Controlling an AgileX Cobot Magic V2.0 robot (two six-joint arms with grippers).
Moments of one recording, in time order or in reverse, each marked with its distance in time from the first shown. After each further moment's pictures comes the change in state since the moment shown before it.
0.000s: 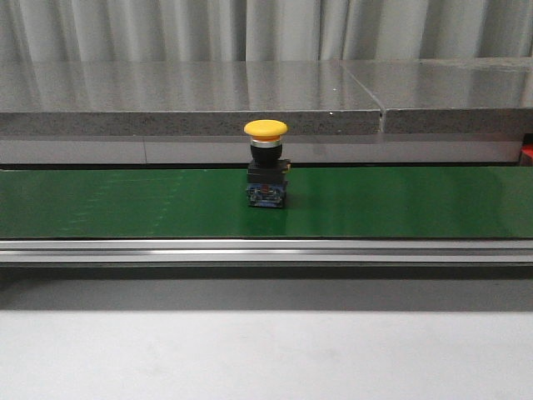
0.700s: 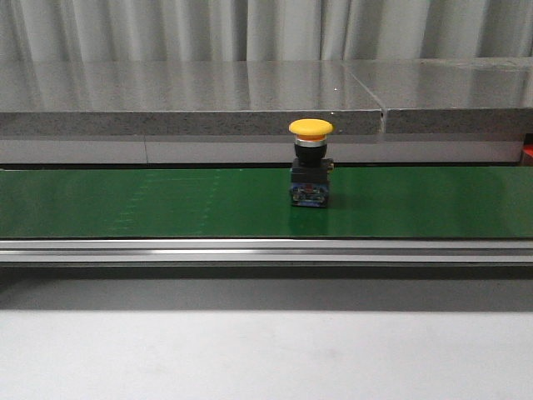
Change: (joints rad) left arm 0.000 0.000 0.000 0.000 0.000 0.000; right arm -0.054 0.437 -0.303 0.004 -0.008 0.011
